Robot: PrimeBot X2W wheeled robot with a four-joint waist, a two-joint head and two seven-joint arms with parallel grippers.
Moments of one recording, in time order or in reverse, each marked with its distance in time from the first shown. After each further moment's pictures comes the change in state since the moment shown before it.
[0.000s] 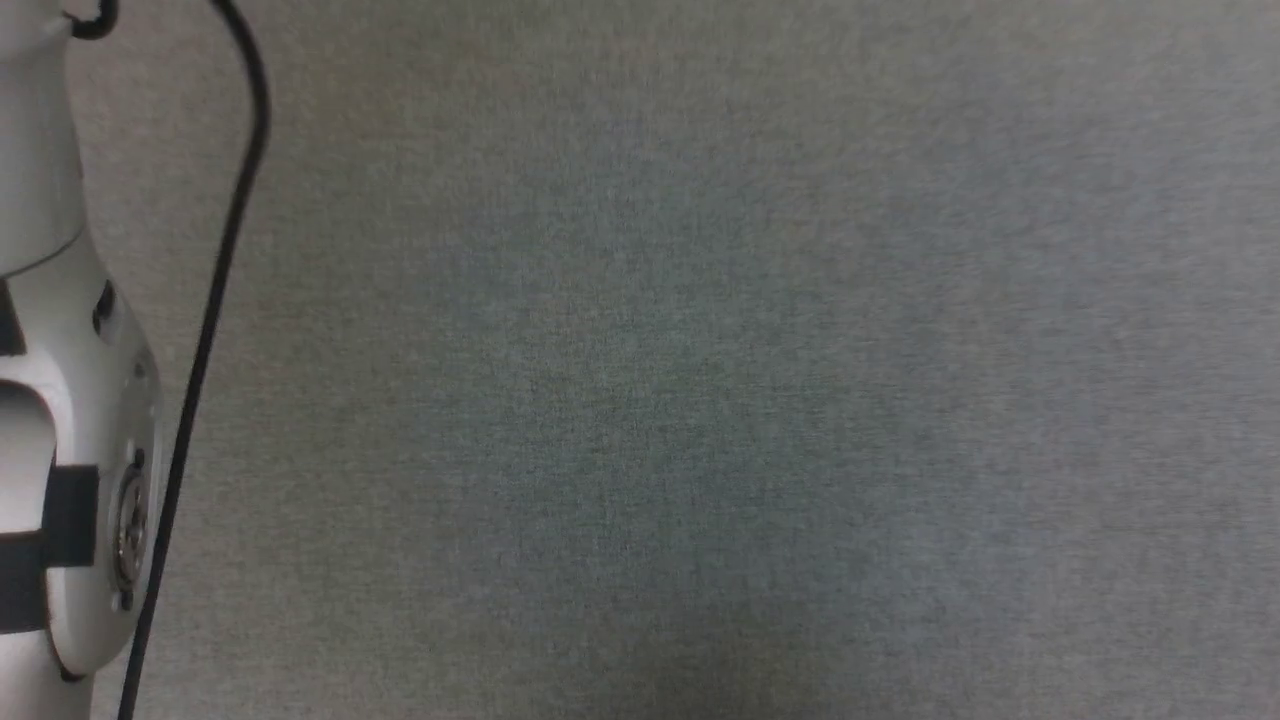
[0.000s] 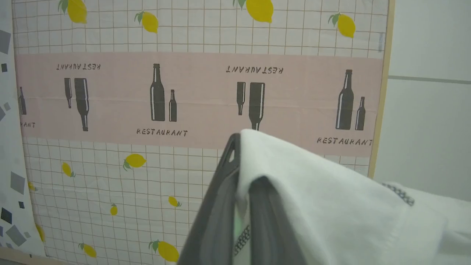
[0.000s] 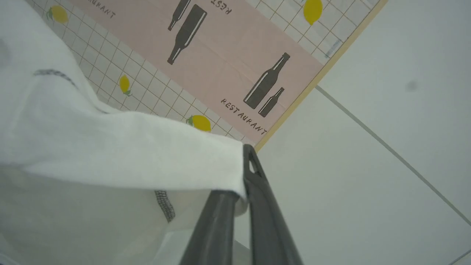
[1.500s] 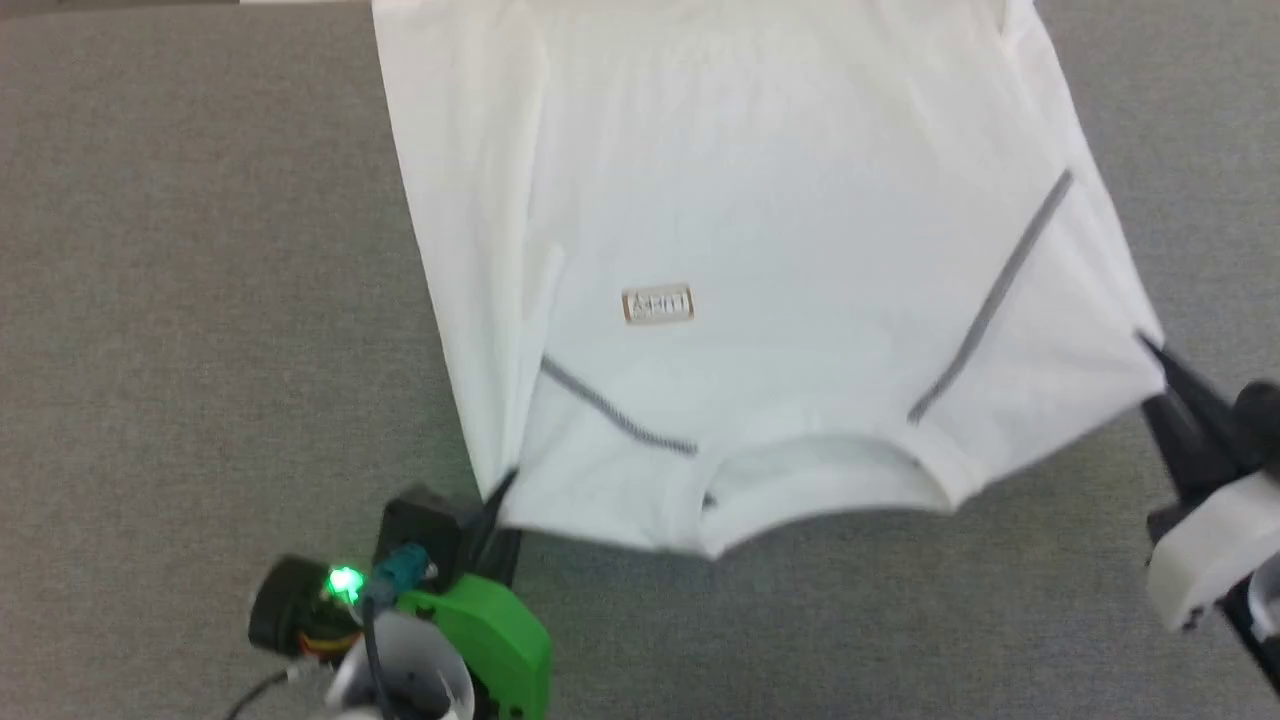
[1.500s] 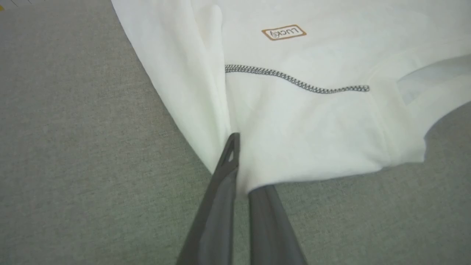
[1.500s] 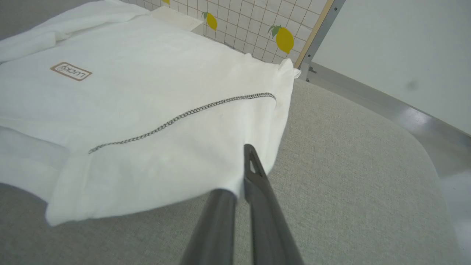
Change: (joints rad) left arm 1.492 0.181 -0.338 -0.628 -0.086 -0.001 0.157; right arm 1.599 -0.053 -0.355 -0.665 0.143 0.000 -0.044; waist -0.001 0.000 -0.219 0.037
